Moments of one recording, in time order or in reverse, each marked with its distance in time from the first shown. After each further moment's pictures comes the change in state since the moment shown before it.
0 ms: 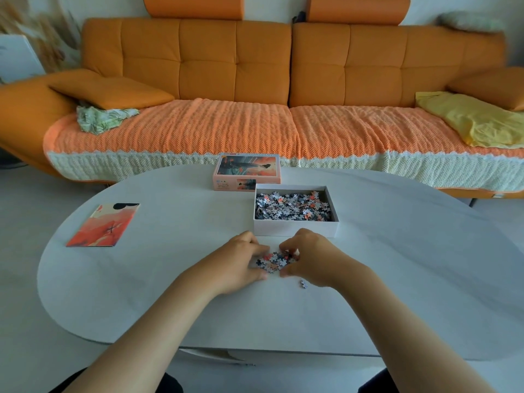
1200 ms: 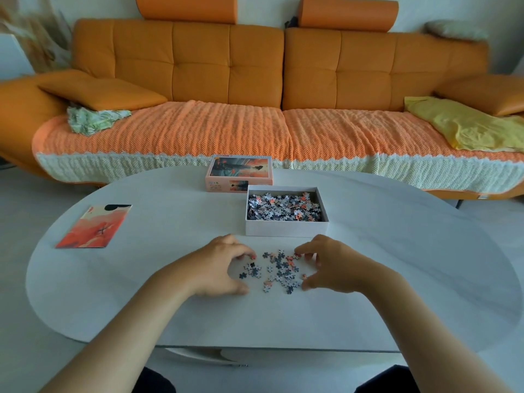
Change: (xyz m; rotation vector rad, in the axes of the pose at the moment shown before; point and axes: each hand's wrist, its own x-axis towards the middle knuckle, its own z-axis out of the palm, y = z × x) left_hand -0.014 -0.015 -0.010 0.052 -0.074 0.007; right_hand -0.029 0.040 -0.019 -0.054 -0.074 0.000
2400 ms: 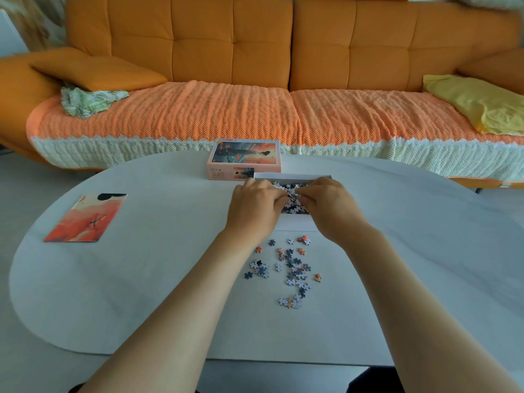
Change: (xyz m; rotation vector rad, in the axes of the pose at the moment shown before) left_hand 0.104 0.026 -0.002 0.108 0.659 0.039; right_hand 0.086 -0.004 -0.014 -0.062 0.600 -0.096
